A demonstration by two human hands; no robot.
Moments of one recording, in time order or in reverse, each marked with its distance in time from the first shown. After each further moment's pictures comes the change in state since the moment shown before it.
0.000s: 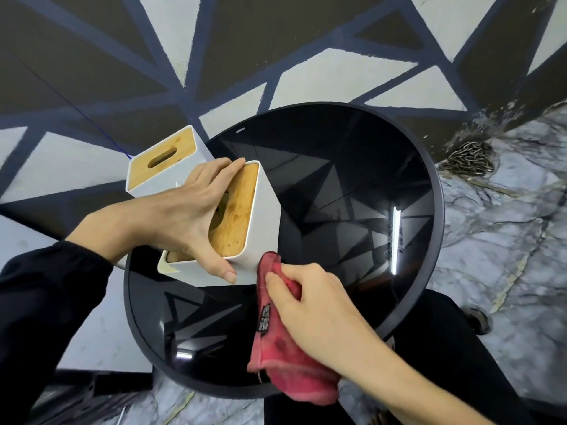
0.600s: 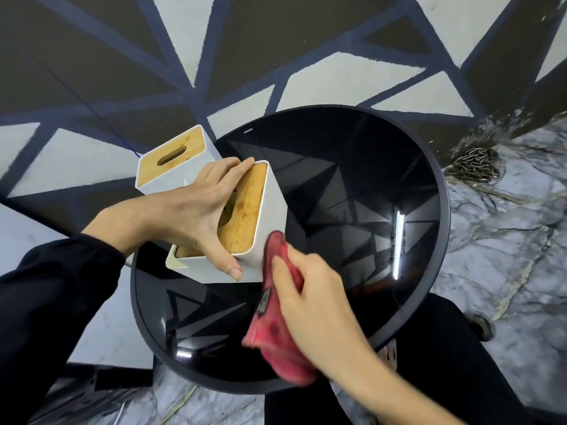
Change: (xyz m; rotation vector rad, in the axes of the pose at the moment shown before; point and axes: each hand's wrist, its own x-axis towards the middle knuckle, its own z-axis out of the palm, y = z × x) left_hand -0.002 0.001 0.000 -0.051 0.000 -0.004; right_hand 0.001 -0.005 0.013 0.028 0.155 -0.036
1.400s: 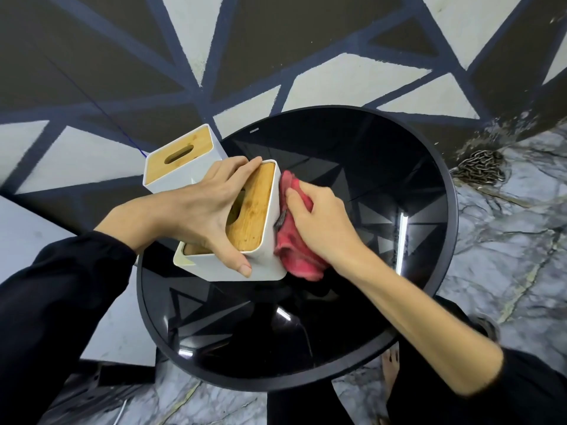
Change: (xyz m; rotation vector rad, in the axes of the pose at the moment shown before) left_hand -0.001 -0.002 0.002 -0.003 0.027 -0.004; right_hand 0.103 0.003 -0.016 -0.023 0.079 -0.094
